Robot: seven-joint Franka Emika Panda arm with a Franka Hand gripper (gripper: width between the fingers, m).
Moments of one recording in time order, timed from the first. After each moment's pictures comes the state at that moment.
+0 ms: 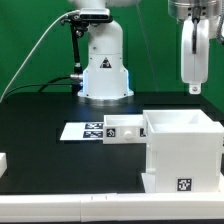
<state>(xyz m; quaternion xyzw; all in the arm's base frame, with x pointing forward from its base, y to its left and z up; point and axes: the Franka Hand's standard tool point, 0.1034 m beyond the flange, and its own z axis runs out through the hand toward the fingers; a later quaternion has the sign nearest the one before) 0.518 0.139 0.160 0.59 -0.79 -0.14 0.05</state>
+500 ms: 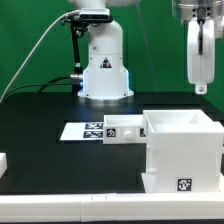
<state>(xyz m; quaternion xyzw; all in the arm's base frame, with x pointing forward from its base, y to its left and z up) 0.516 0.148 0.159 0.59 -0.79 -0.15 0.05</state>
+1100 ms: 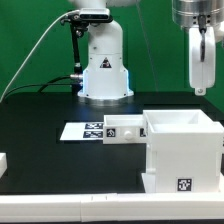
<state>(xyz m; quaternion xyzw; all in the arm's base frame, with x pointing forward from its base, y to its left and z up) 0.494 0.150 0.153 0.60 -0.78 -0.17 0.07</state>
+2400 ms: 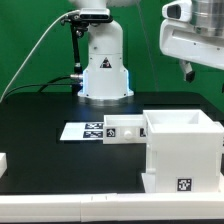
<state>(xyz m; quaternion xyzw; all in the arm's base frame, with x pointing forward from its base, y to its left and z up) 0.484 0.167 0.141 0.92 -0.36 -0.13 0.00</state>
